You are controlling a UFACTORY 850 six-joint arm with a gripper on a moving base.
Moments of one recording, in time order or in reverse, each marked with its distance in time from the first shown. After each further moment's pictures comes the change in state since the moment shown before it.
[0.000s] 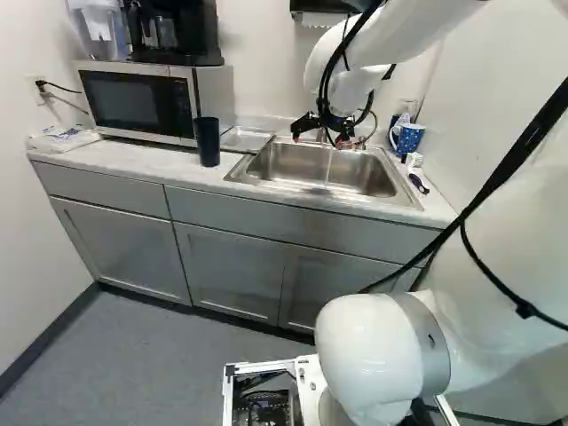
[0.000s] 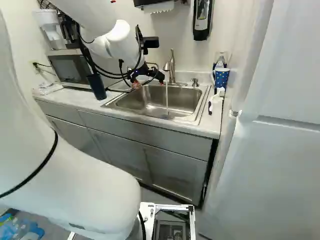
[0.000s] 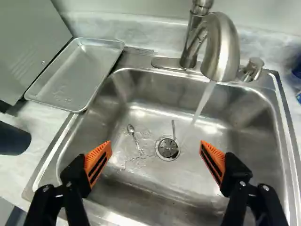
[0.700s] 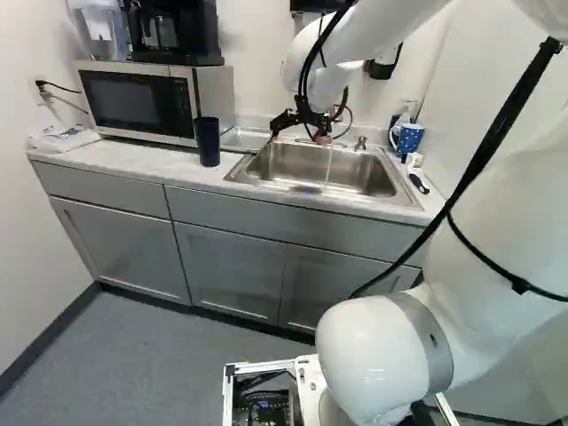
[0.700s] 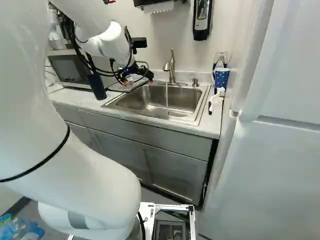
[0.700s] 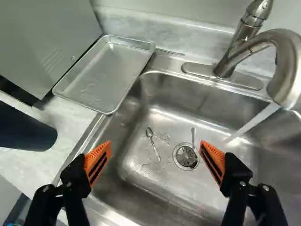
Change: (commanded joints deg) arm 6.8 -4.7 -4.3 0.0 0.0 0.0
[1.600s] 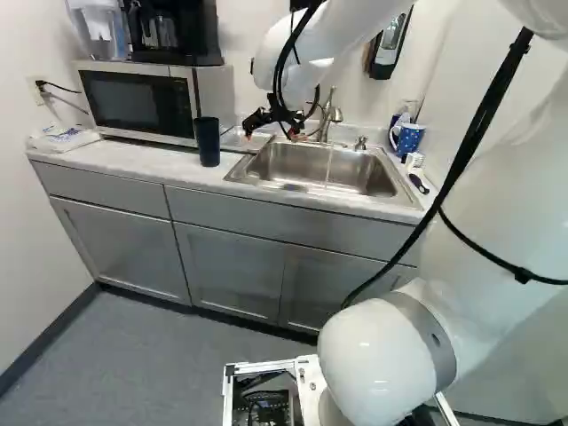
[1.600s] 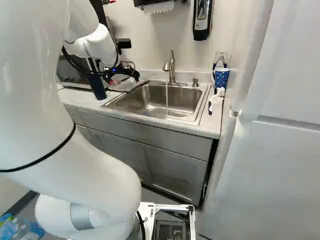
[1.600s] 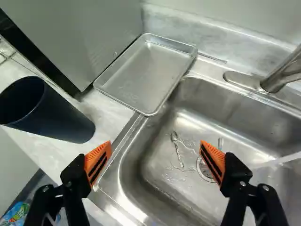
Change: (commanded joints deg) arm 8.5 -2.7 -2.6 0.0 0.0 0.0
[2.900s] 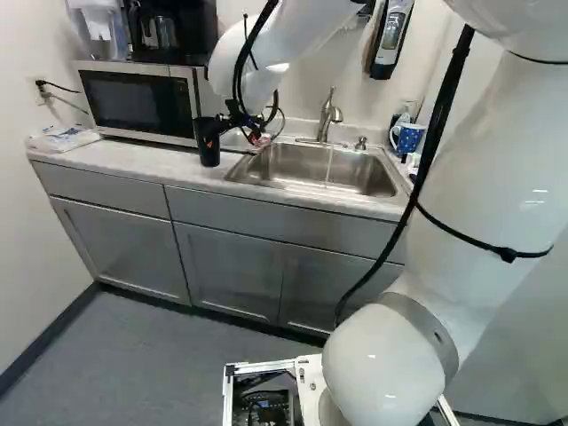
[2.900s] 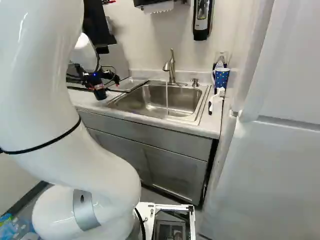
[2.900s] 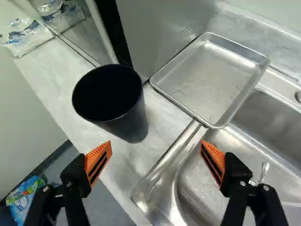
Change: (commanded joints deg) arm 11.8 -5.8 -2.9 0.0 3.4 0.0
